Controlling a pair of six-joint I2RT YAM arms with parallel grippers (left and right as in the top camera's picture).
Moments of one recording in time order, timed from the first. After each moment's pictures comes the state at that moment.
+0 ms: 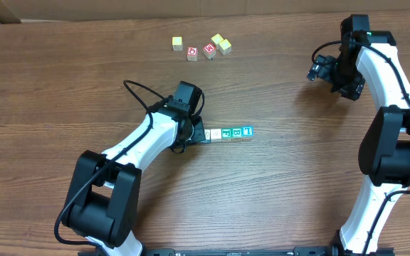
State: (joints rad) left arm -0.39 1.81 1.11 -0.63 0.03 -0.58; right arm -0.07 2.18 1.85 -1.07 -0.04 0.43
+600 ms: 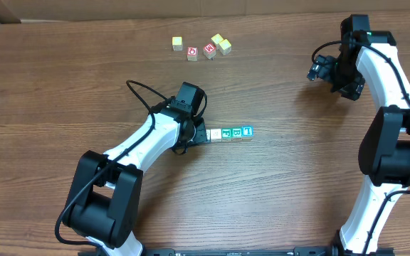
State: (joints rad) left arm -0.40 1.81 1.11 -0.64 0.03 -0.57; right arm -0.07 2.18 1.85 -1.07 -0.04 0.43
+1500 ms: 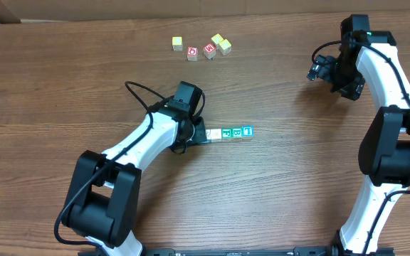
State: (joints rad) left arm -0.38 1.81 1.11 -0.66 0.07 -0.57; right arm -0.07 2.18 1.85 -1.07 -0.04 0.44
